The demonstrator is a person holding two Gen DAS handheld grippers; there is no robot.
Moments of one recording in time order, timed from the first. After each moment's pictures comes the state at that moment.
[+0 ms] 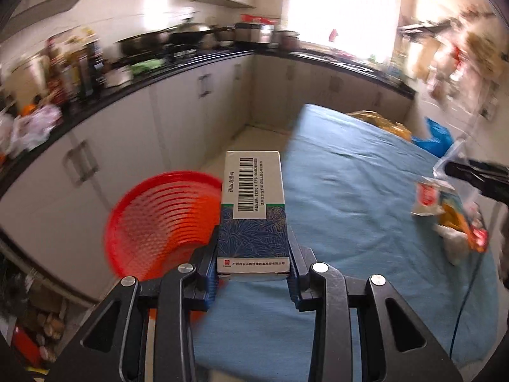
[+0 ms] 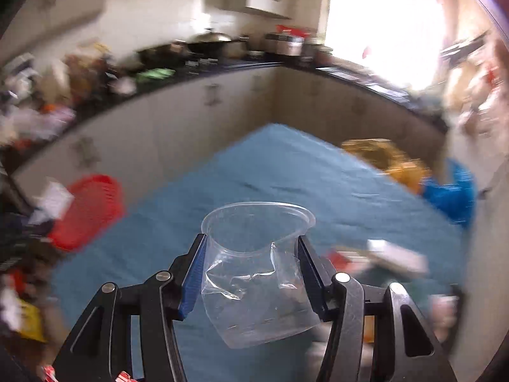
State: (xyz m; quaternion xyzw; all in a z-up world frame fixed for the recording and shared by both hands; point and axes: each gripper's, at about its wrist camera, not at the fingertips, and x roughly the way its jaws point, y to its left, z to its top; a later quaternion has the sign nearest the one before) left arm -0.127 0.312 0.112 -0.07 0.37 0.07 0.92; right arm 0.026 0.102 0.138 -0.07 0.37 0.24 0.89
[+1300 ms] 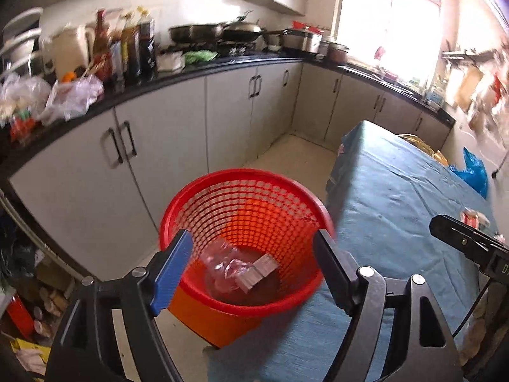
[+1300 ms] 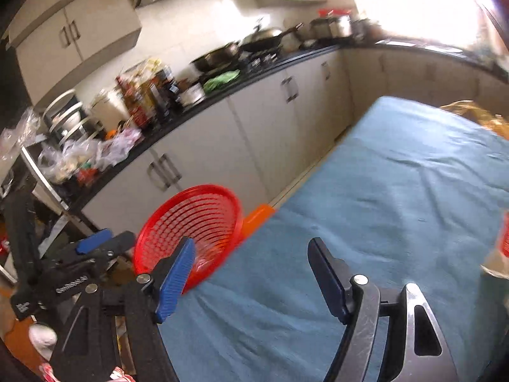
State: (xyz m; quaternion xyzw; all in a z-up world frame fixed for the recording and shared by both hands) left arm -0.135 0.367 0.095 -0.10 0.34 0.13 0.92; right arm 0.006 0.184 0.067 0.06 0.36 0.30 0.88
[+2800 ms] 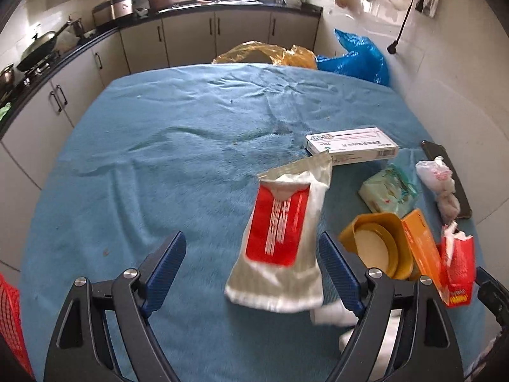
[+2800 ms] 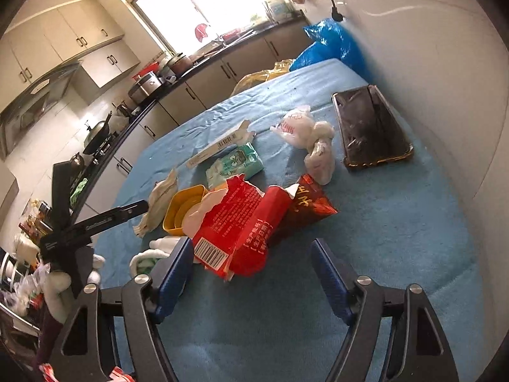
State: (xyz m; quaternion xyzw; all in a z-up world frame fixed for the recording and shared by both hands) left arm 0.083 -0.029 0.042 0.04 0.47 -0.14 0.87; right arm -0.059 -0.225 0.032 0.26 0.37 0.02 0.89
